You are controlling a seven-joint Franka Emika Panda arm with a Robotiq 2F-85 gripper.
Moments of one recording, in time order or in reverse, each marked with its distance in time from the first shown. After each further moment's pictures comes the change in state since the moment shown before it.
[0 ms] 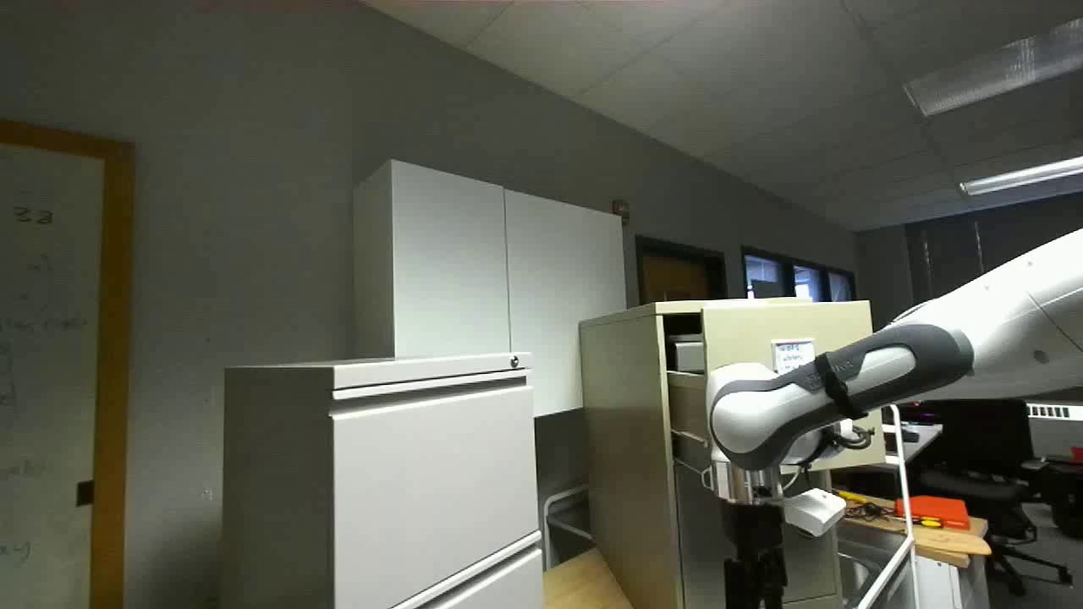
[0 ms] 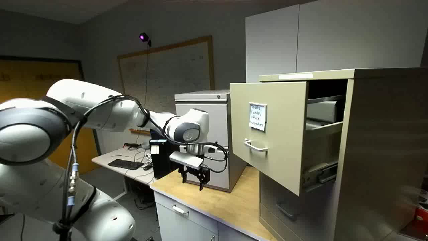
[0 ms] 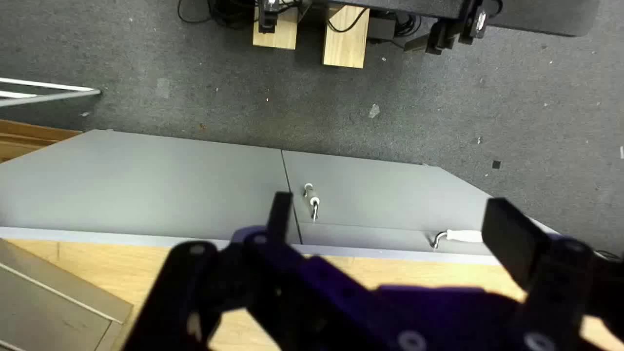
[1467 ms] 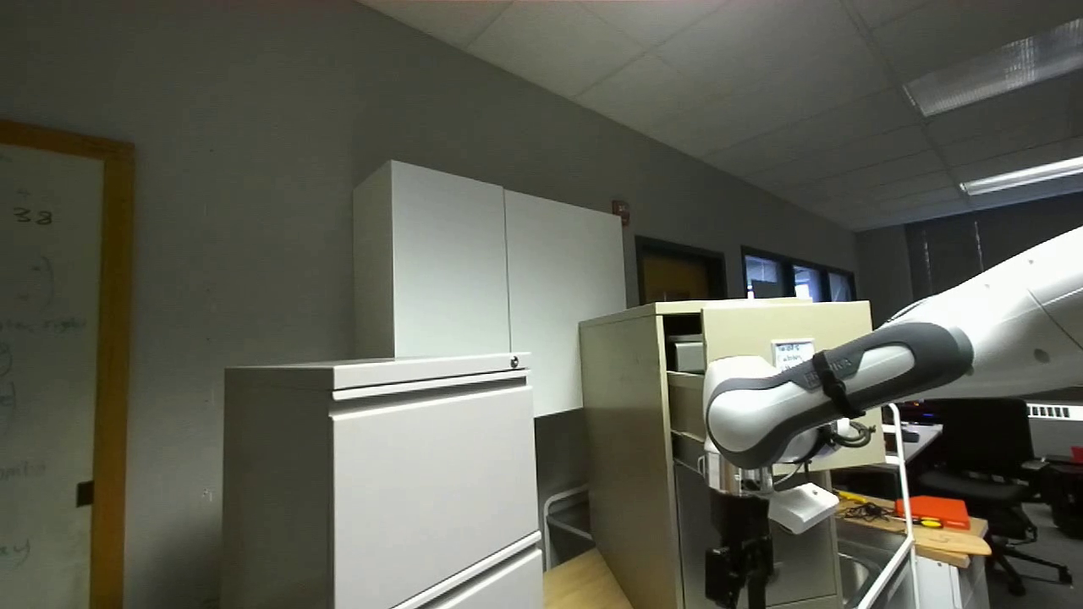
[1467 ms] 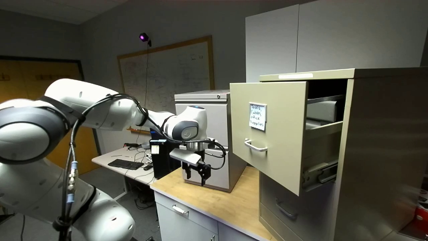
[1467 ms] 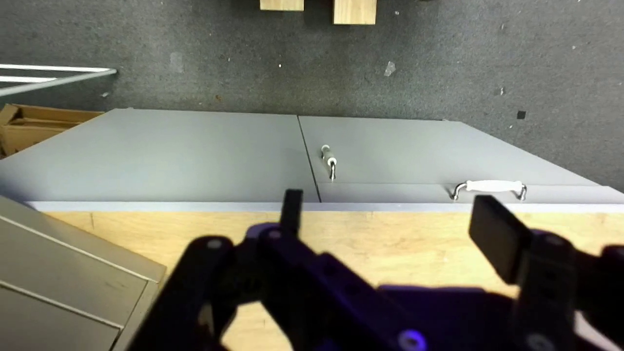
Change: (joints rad) arm -0.020 -0.007 0.041 0.004 0.015 0.087 0.093
